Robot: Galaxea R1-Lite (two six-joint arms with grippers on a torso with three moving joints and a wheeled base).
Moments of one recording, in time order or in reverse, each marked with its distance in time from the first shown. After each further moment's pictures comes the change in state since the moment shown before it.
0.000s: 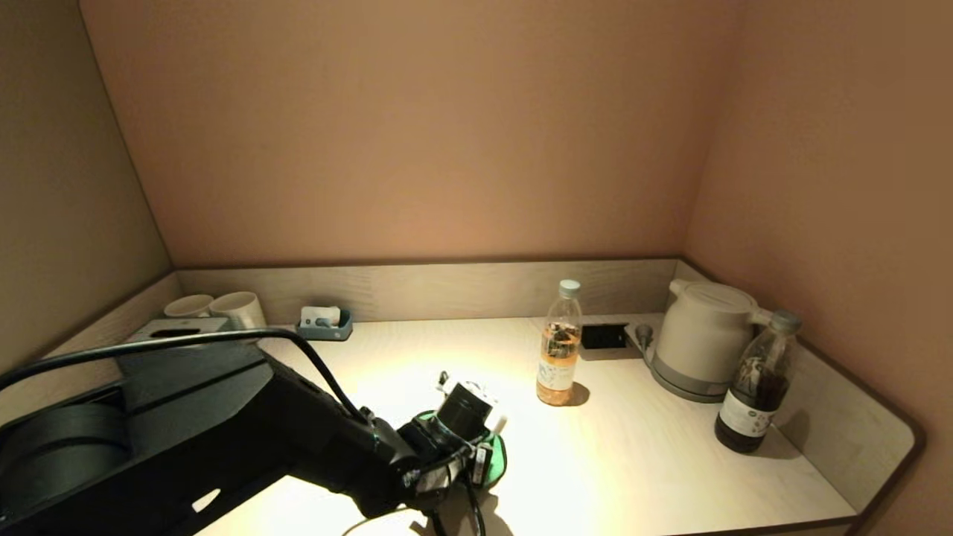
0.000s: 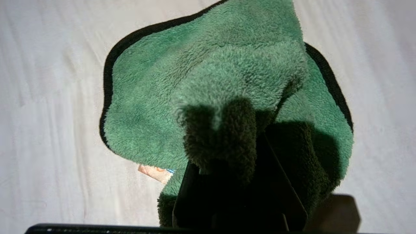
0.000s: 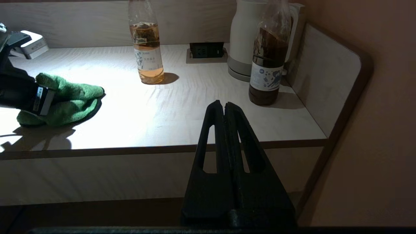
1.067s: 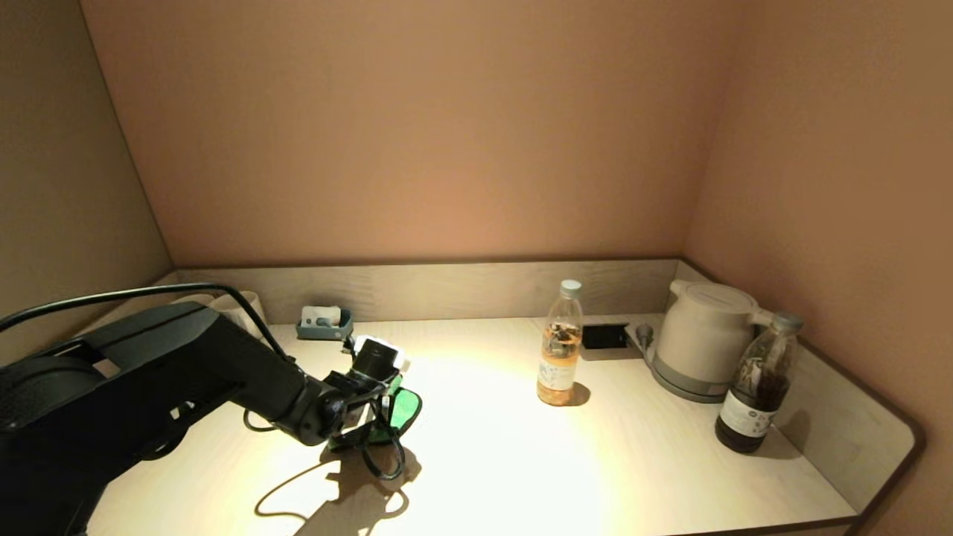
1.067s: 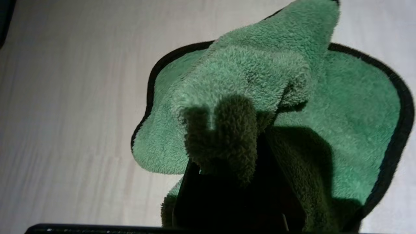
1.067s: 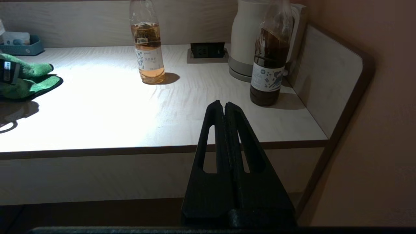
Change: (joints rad) left arm 0.316 0.025 -0.014 0.001 0.166 0.052; right arm 0.000 0.000 0.000 -0.001 0.000 0.000
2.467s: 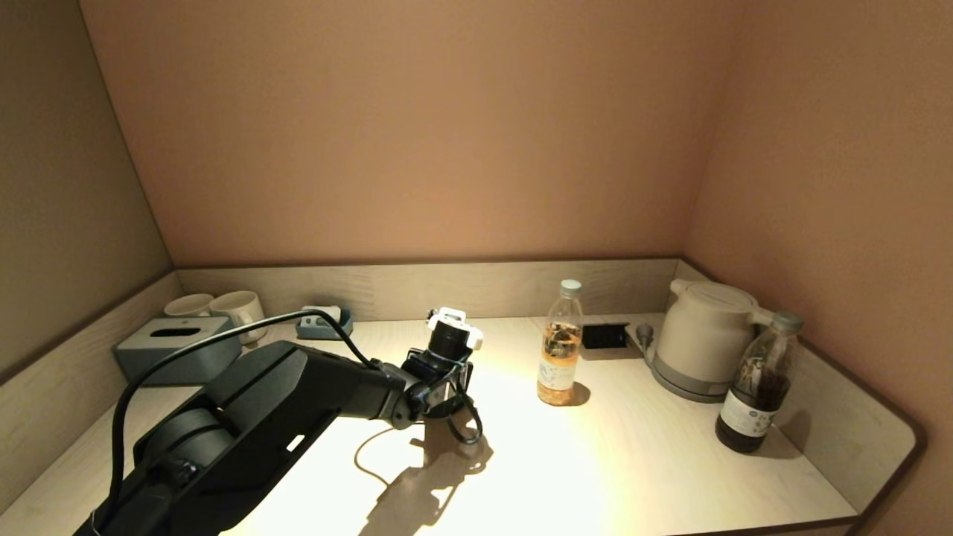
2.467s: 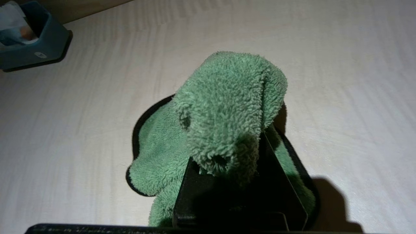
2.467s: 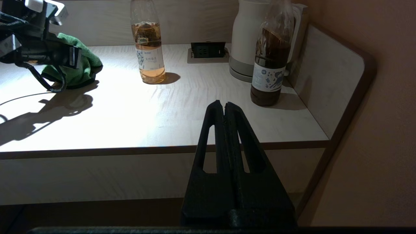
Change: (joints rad) left arm -0.139 0.274 -0.574 0.001 -0.012 0.156; right arm 0.000 0.000 0.000 0.000 0.000 0.000
